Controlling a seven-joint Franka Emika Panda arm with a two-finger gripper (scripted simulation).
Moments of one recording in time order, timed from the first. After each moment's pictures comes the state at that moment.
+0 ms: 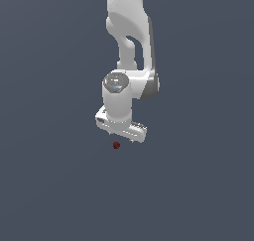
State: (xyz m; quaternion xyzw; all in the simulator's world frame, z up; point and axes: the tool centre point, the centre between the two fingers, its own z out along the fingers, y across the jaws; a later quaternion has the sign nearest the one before) arm 0.032 -0.024 0.109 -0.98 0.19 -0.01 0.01
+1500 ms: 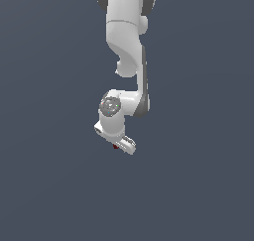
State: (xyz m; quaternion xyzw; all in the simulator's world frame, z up) arm 0.029 -0.053 0.020 -0.96 0.29 0.00 0.00
